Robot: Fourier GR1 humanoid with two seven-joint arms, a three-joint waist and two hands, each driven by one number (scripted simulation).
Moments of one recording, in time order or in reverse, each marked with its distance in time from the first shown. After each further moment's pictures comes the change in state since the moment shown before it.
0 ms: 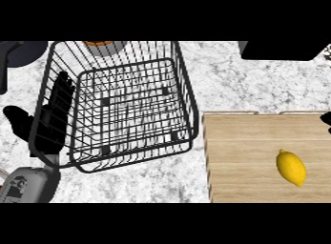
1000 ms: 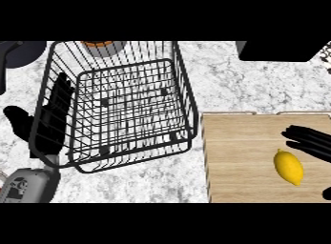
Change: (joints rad) left arm 0.007 -0.012 0.012 -0.009 -0.043 0.006 0.036; right arm -0.090 -0.107 0.372 0.549 0.254 -0.448 -0.435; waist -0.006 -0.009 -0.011
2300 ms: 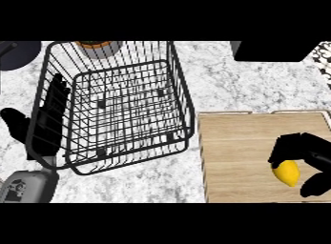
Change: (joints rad) left arm 0.015 -0.027 0.044 -0.010 -0.043 -0.018 -0.007; right arm -0.102 0.101 0.130 0.187 -0.013 -0.120 -0.049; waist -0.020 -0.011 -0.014
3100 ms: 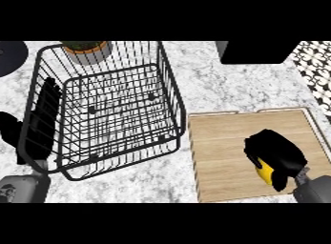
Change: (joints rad) left arm 0.033 0.025 0.031 -0.009 0.024 -0.034 0.013; right arm -0.007 0.154 0.152 -0.182 0.421 -0.042 0.700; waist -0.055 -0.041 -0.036
